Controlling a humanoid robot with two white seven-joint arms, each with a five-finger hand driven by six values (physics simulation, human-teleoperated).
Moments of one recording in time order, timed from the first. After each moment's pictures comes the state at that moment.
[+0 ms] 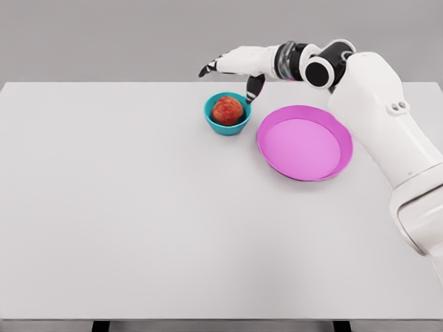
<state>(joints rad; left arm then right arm) 0.00 0.00 -0.02 -0.08 -0.05 0.00 0.05 -1.12 -0.19 0.75 -0.83 0.60 -0.42 0.61</state>
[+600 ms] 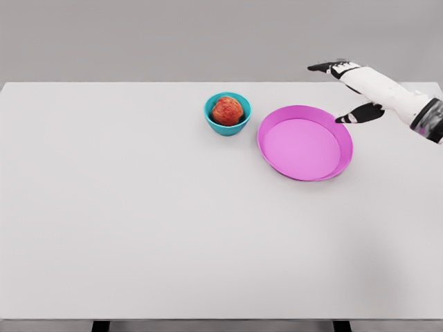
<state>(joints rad) 0.00 0.00 -0.02 -0.08 -0.05 0.00 0.05 -0.56 -0.46 0.07 -1.21 0.43 -0.61 0.61</state>
